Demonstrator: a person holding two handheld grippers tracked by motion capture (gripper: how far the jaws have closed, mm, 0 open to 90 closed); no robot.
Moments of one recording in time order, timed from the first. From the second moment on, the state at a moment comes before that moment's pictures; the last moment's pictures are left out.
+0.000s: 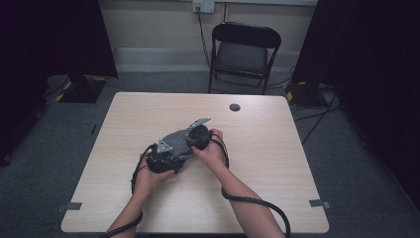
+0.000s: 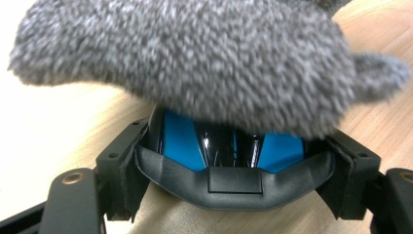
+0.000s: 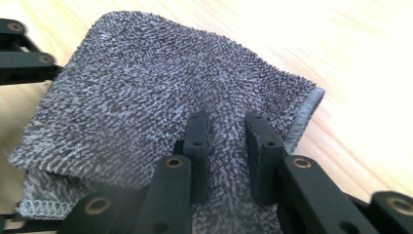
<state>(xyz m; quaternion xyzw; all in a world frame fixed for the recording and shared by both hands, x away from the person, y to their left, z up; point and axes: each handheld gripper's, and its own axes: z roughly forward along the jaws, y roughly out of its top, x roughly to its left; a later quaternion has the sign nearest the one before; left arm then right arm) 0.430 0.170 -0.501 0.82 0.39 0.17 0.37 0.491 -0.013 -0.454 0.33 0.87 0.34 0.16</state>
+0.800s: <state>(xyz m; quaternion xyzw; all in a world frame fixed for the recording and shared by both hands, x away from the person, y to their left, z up) 0.430 0.170 -0.501 0.82 0.39 0.17 0.37 0.514 -0.040 -0.460 0.37 0.85 0.32 0.18</state>
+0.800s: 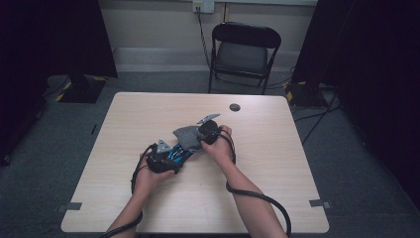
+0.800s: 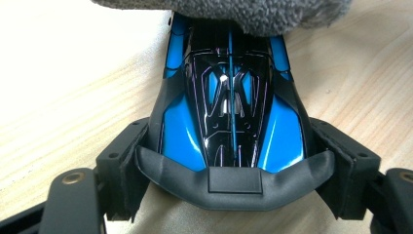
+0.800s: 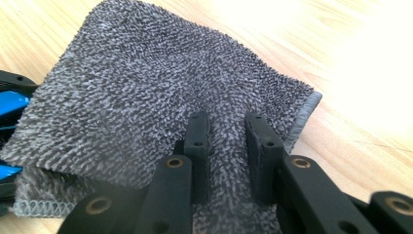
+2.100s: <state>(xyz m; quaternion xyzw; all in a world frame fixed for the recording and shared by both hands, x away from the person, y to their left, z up) 0.430 0.170 -0.501 0.82 0.39 0.17 0.37 0.518 -0.085 -0.469 0.40 0.84 0.31 0.19</state>
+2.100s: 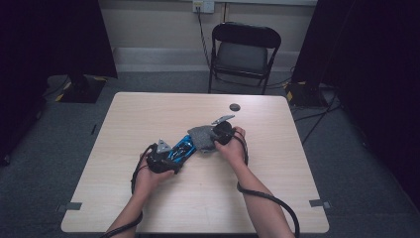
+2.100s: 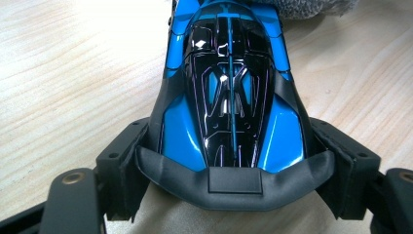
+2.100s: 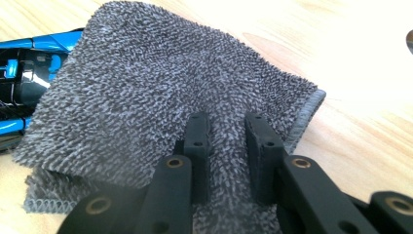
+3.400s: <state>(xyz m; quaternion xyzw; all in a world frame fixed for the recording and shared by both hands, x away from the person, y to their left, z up) 0.428 0.176 -0.493 0.81 0.40 0.16 0.39 0.504 -0.122 -0.459 0.42 0.83 0.30 0.20</state>
